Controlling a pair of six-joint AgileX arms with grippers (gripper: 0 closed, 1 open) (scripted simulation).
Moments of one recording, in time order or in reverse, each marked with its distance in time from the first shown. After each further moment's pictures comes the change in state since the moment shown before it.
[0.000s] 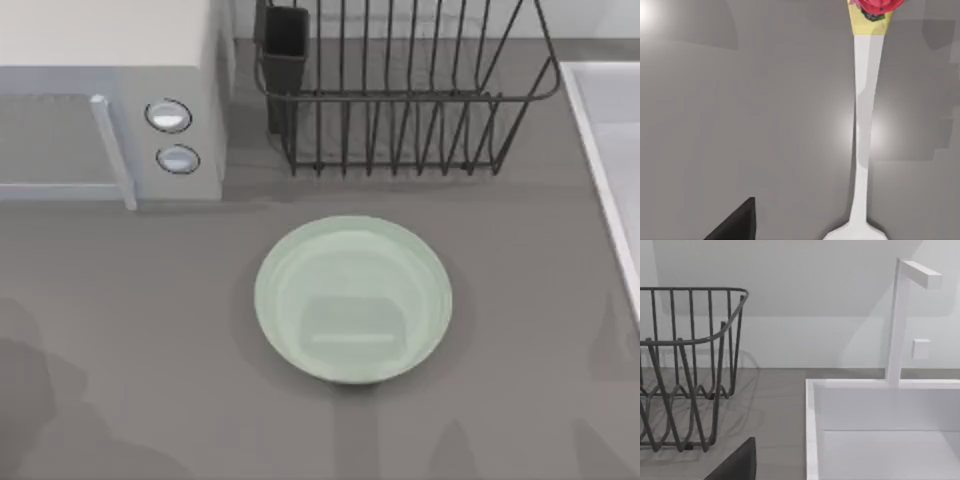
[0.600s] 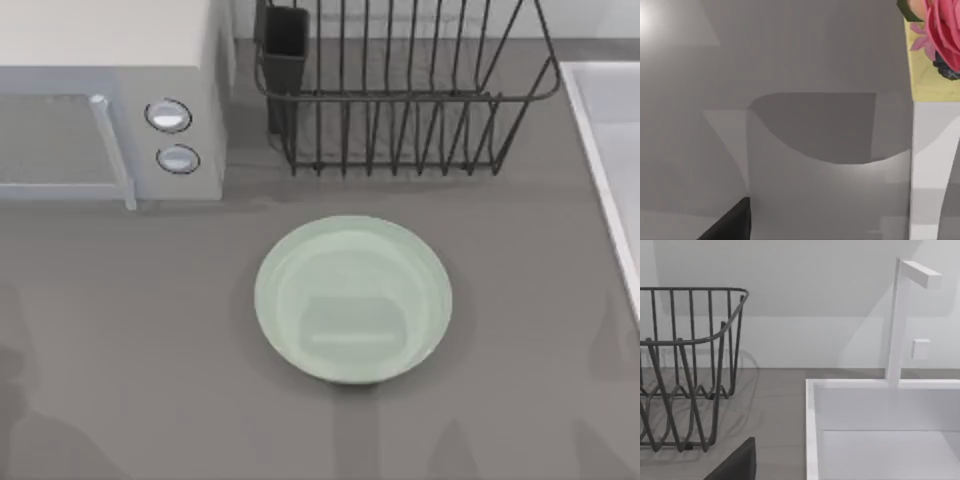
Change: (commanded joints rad) left arm 0.005 0.171 -0.191 0.367 0.000 0.004; right arm 0.000 0.000 0.000 0.000 0.000 0.000
